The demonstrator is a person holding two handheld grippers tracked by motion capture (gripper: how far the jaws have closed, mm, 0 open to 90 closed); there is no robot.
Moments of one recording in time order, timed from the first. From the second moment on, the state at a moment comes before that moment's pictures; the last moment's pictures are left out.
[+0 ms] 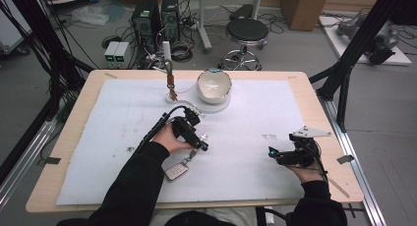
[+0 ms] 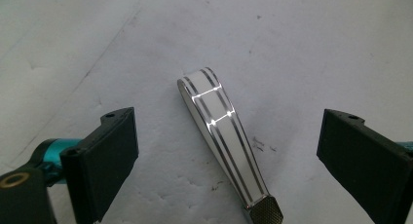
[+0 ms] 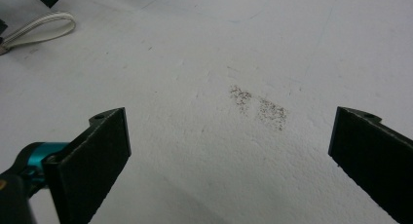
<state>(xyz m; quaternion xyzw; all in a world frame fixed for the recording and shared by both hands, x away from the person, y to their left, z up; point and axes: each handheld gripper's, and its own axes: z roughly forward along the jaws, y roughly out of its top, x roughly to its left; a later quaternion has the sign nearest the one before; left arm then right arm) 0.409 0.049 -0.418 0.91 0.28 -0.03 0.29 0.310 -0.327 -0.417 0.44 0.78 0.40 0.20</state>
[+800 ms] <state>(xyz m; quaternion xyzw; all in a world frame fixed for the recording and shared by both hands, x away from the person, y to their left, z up) 0.403 0.048 -0.412 0.92 0.27 0.02 0.26 0.311 -0.327 -0.419 0.45 0.78 0.40 0.19</state>
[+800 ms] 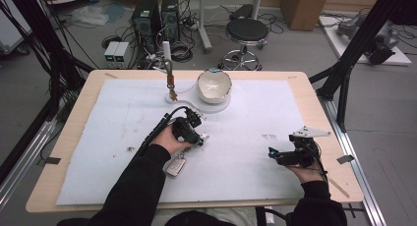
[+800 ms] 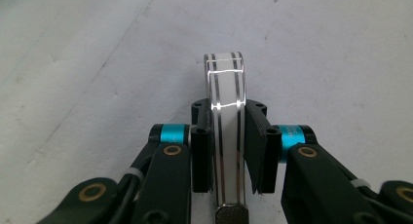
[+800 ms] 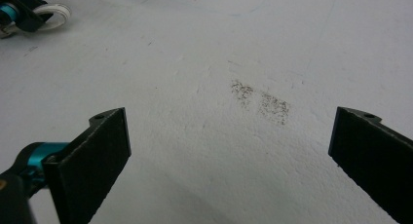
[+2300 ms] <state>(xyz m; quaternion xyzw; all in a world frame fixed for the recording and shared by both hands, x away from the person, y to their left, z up) 0.424 0.222 -0.277 0.80 0.36 0.16 0.46 0.311 -0.322 -0.421 0.45 0.78 0.39 0.20</state>
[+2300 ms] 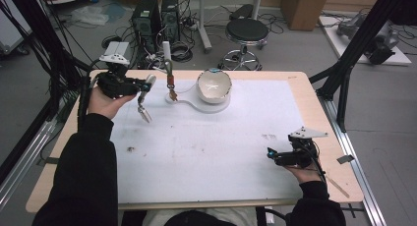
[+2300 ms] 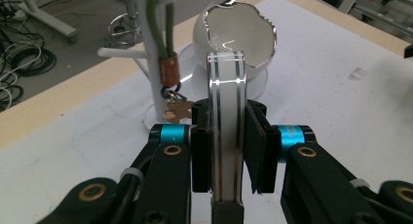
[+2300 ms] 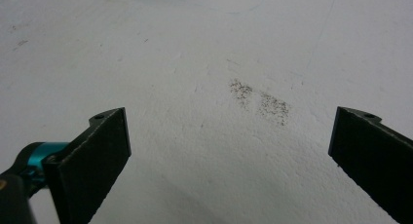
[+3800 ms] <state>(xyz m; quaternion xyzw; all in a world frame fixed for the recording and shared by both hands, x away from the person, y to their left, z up) 0.533 0.234 -0.247 0.76 0.44 0.22 0.42 0.312 -0.326 -0.422 0.45 0.78 0.39 0.20</state>
